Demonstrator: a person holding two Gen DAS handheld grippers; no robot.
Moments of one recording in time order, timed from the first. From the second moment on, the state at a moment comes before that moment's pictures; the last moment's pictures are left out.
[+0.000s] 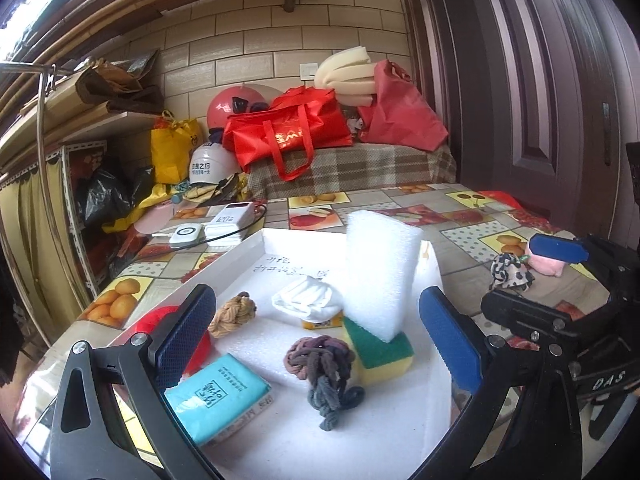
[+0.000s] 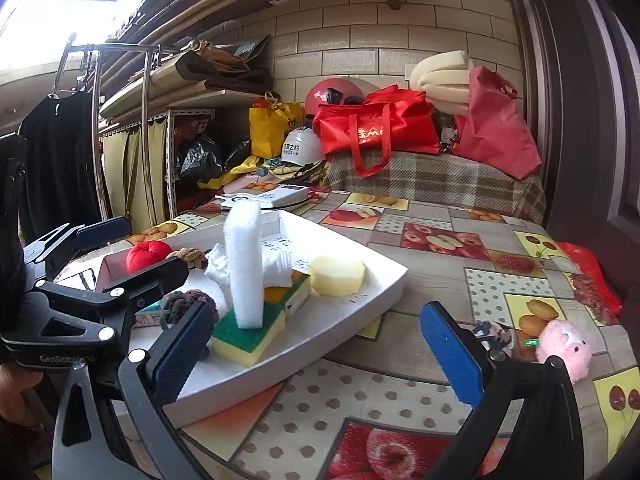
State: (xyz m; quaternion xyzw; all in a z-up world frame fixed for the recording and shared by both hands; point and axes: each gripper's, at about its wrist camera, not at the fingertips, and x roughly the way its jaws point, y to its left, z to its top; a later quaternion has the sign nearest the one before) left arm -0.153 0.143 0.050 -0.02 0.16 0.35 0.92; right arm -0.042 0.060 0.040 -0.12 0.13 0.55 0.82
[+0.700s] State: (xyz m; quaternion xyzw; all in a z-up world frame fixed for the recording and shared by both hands) left arm -0.053 0.065 0.043 0.06 0.24 0.23 0.94; right arm 0.104 -0.067 0.036 -0.08 0.21 0.35 0.91
